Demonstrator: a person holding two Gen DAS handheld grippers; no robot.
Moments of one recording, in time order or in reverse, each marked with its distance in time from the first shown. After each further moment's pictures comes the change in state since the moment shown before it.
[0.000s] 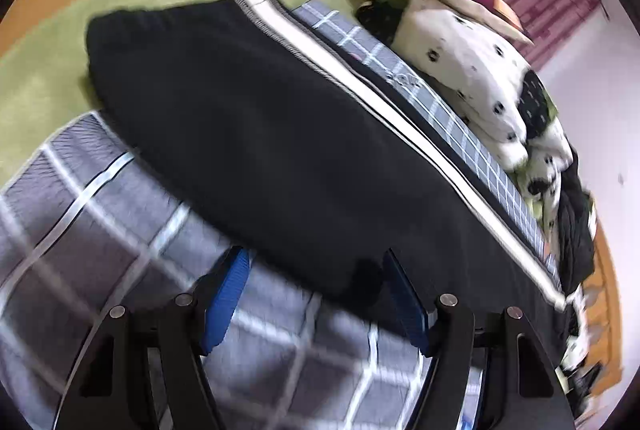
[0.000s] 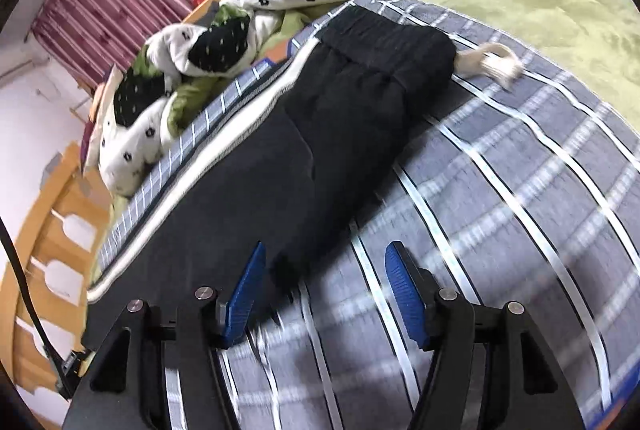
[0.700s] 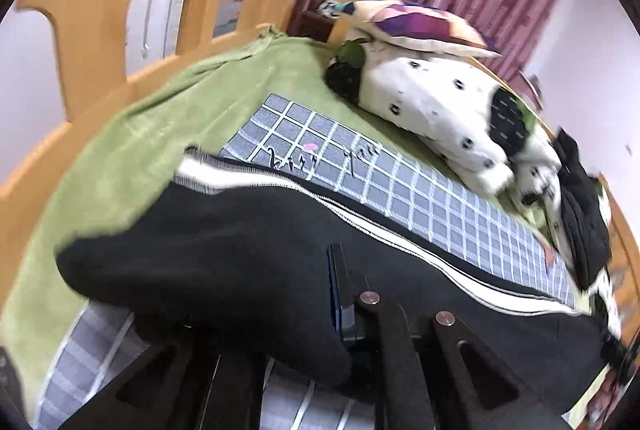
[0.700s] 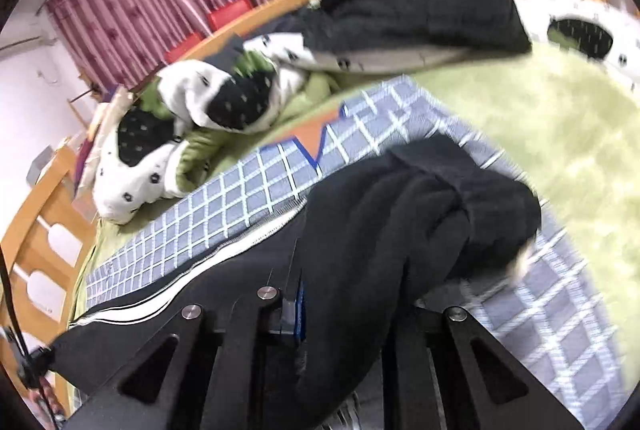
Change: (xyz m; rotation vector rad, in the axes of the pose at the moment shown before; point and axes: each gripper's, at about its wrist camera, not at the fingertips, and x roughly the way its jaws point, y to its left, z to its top) left arm -0.101 -0.093 0.036 0.217 -0.125 0.108; right arm -0.033 0.071 0.103 -0.156 -0.114 -0.085
